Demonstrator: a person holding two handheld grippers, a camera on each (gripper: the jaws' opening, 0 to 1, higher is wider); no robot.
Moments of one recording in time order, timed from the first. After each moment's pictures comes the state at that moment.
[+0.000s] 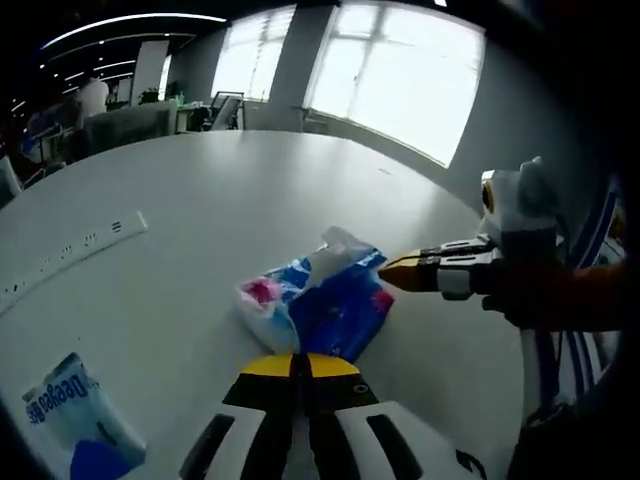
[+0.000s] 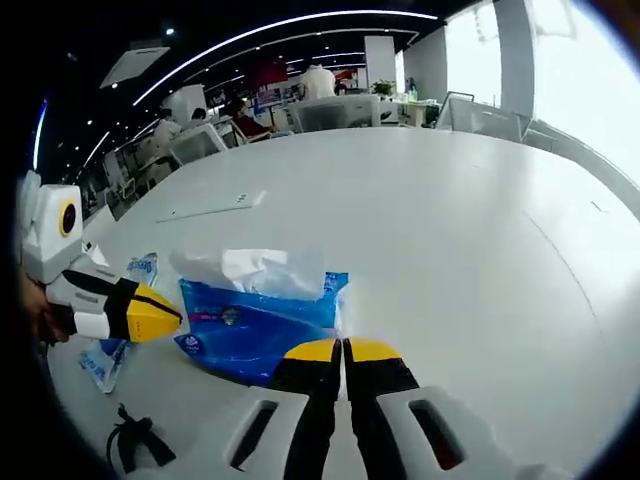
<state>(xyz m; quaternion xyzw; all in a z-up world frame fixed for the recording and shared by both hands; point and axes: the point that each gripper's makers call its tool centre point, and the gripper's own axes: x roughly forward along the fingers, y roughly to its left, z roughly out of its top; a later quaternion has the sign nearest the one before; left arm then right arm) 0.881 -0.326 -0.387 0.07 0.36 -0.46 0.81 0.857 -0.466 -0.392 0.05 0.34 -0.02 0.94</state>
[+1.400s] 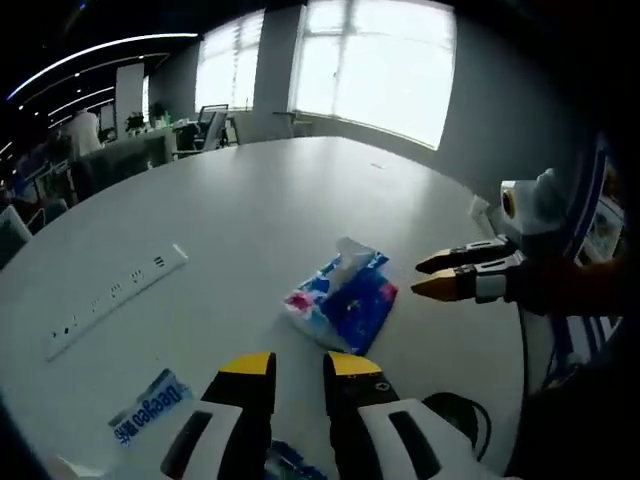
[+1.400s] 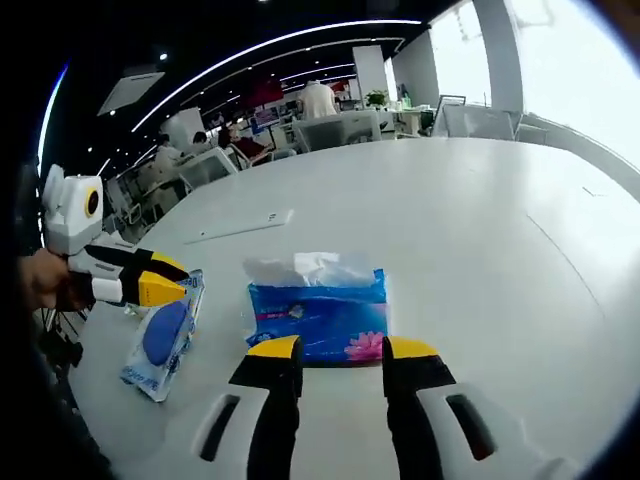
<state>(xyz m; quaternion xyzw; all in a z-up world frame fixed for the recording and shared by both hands) 0.892 -0.258 -0.330 0.13 0.33 -0.47 0.81 0.816 -0.420 -0.355 0.09 0.31 -0.02 0.95</state>
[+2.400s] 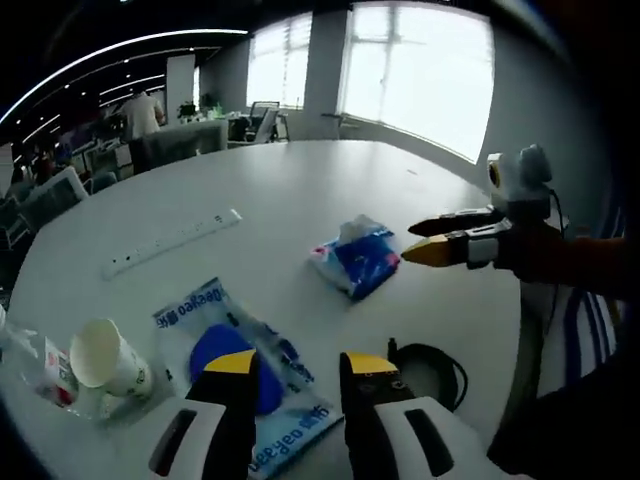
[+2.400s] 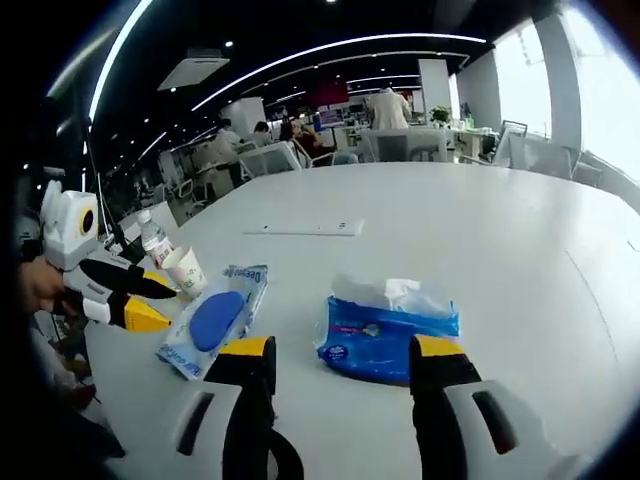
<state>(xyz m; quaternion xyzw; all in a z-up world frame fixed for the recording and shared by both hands) 0.822 -0.171 -0.321 0.10 0.34 -0.37 0.86 0.832 -0.366 -0.321 0.04 0.28 0.11 0.95</state>
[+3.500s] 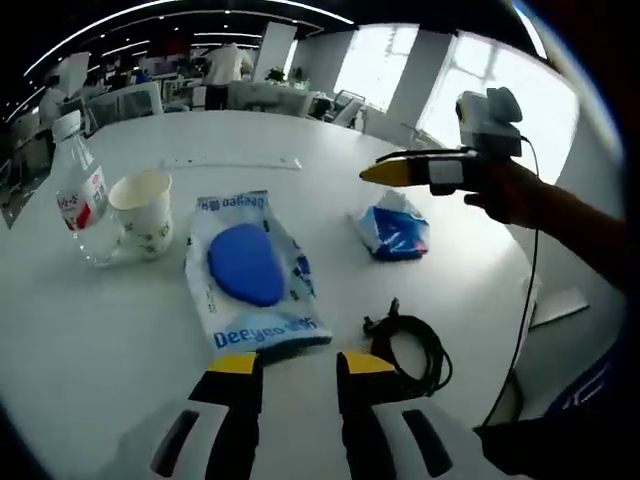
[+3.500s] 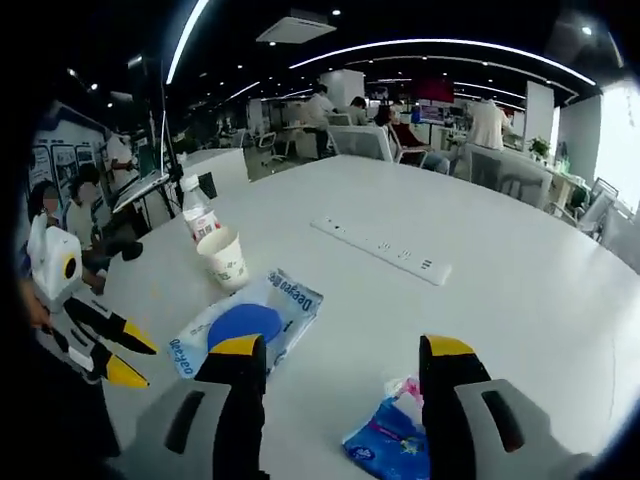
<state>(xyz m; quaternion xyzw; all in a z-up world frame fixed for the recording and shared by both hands) 0.756 -0.131 -0.359 -0.04 0.43 -0.23 0.87 0.917 -0.285 -0.304 -0.08 0.29 0.30 0.91</state>
